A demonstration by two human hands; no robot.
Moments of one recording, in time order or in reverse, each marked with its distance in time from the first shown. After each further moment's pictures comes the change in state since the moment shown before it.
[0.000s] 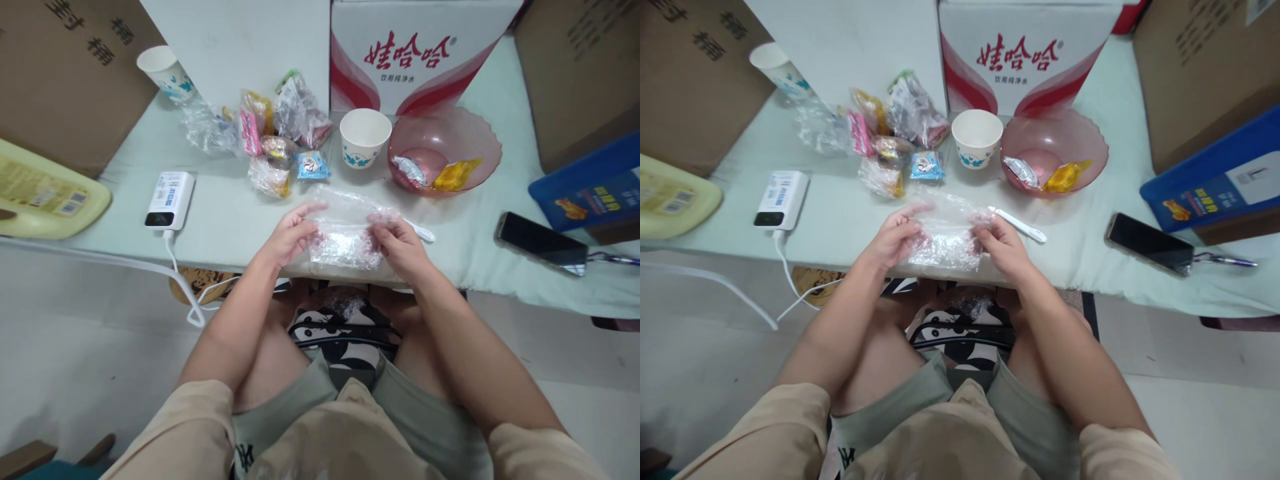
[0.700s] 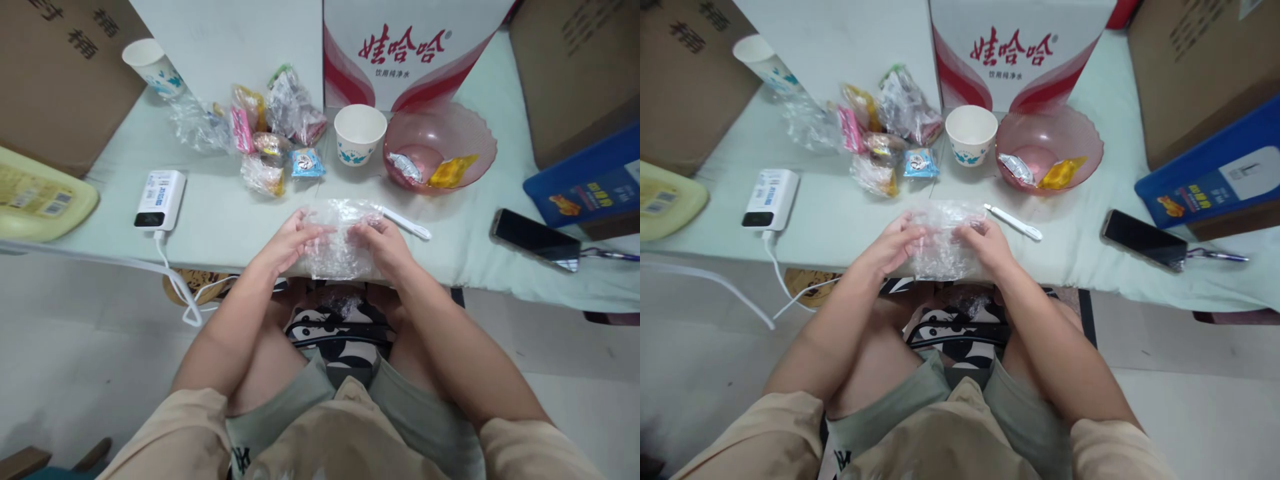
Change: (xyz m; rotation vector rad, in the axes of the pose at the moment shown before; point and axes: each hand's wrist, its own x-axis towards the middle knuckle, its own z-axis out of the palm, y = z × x) left_hand -0.004 -0.005 0.013 -0.106 0.051 -0.156; right_hand 0.003 0.000 0.021 0.050 0.050 0.122
